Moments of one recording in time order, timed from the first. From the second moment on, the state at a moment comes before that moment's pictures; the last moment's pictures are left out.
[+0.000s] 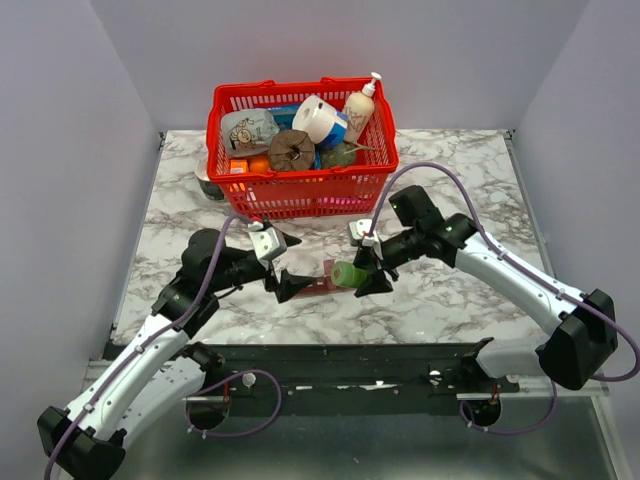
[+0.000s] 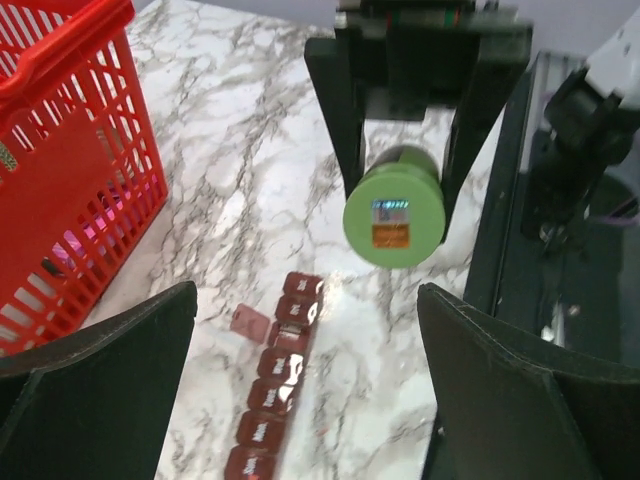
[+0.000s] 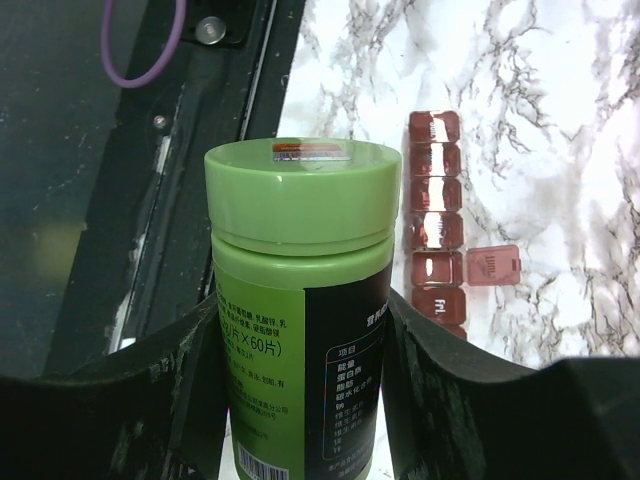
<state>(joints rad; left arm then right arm) -0.55 0.68 0.65 -0.06 0.65 0.06 0.65 1.32 1.09 -0.69 -0.93 -0.75</state>
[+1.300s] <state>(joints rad) -0.70 0.94 0.71 -0.09 0.70 0.45 0.65 1.34 1.09 -0.76 -0.99 -0.83</state>
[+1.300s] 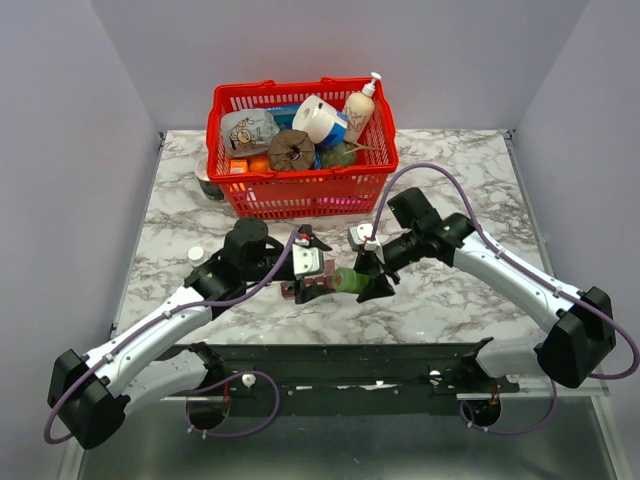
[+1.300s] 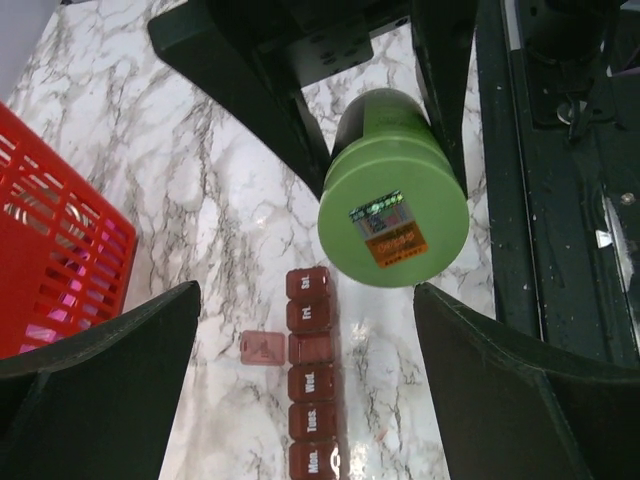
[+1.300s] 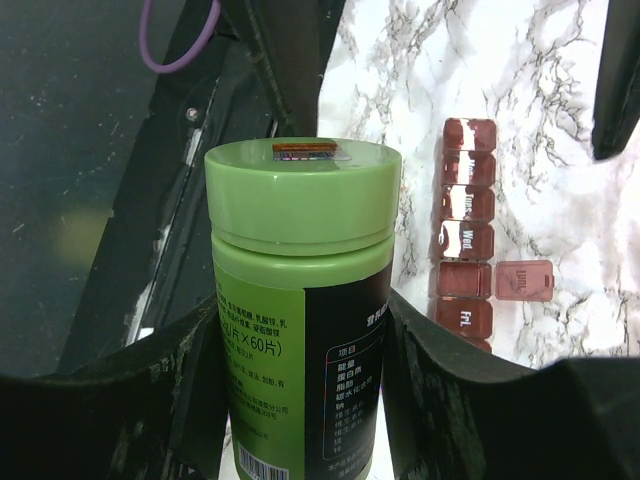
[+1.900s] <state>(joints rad) -0.80 0.99 0.73 0.00 0.75 0.38 0.65 1.34 1.09 -0.76 -0.99 -0.83</state>
